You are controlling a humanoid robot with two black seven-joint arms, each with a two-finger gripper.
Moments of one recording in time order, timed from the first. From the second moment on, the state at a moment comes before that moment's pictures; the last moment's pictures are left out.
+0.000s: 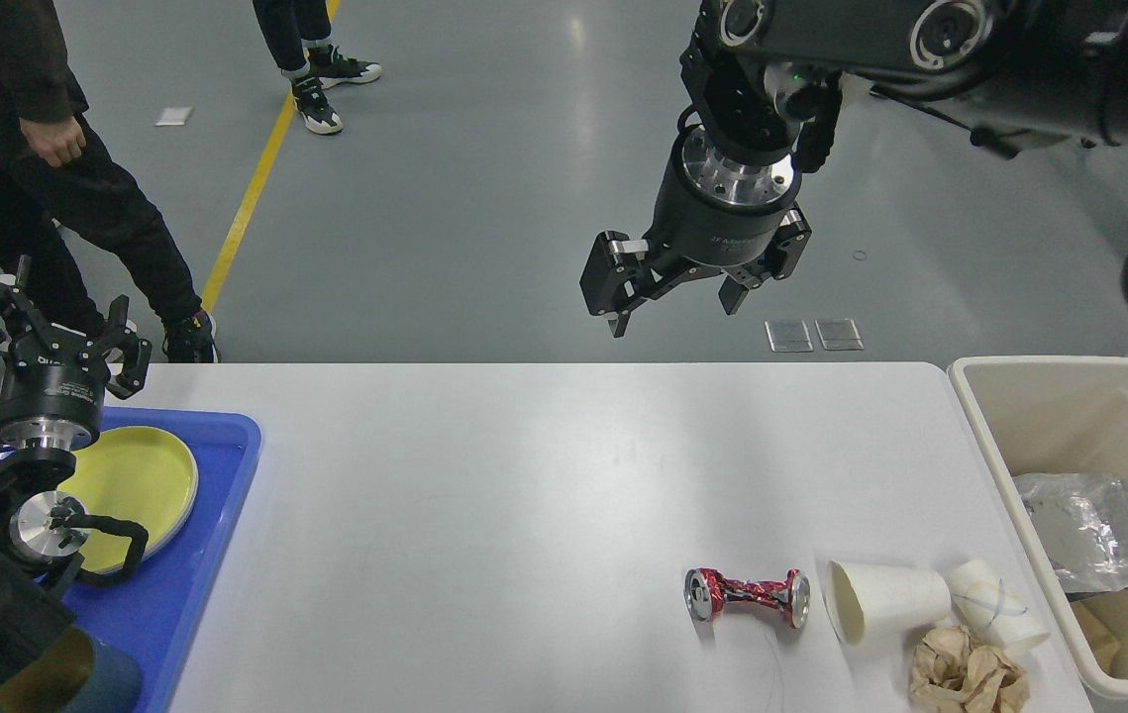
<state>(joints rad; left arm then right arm) -0.63 0.34 -0.89 -0.31 0.00 -0.50 -0.62 2.15 -0.07 -0.75 1.05 0.04 0.94 -0.50</state>
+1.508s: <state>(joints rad) -0.63 0.34 -0.89 -0.31 0.00 -0.50 -0.62 1.69 -0.07 -0.84 0.94 0.08 0.76 -0.50</state>
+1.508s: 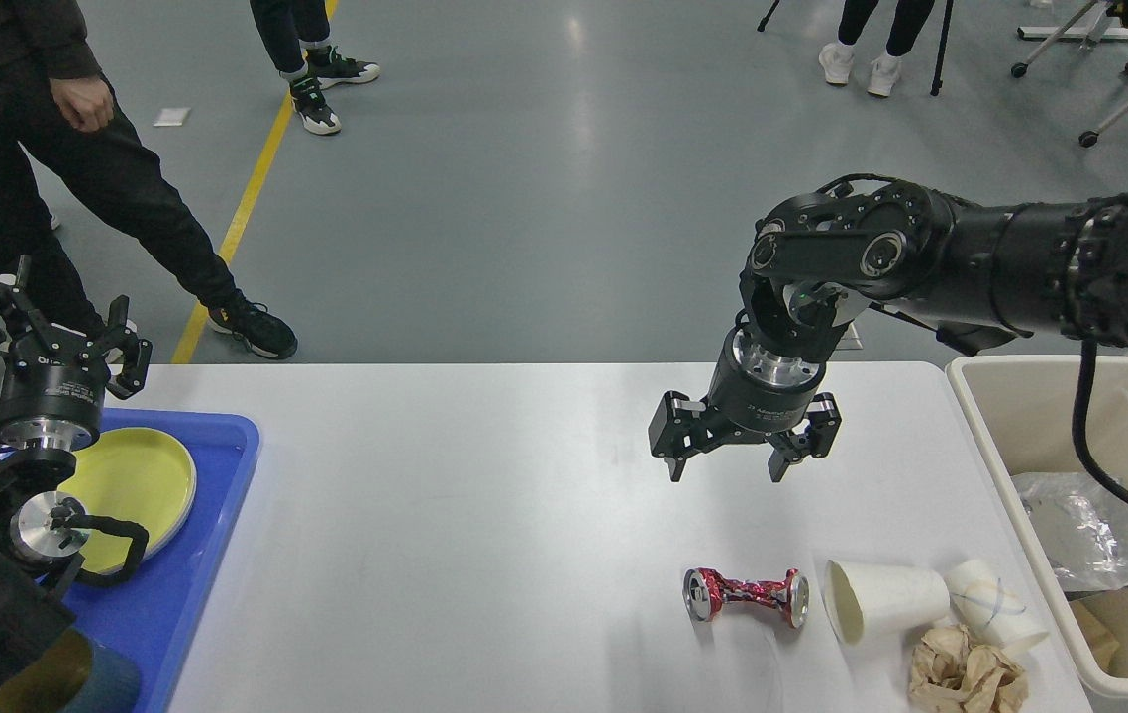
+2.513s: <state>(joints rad) -0.63 0.34 -0.89 -0.31 0.00 -0.50 -0.62 1.43 -0.33 -0.85 0.93 0.11 0.62 -0.49</state>
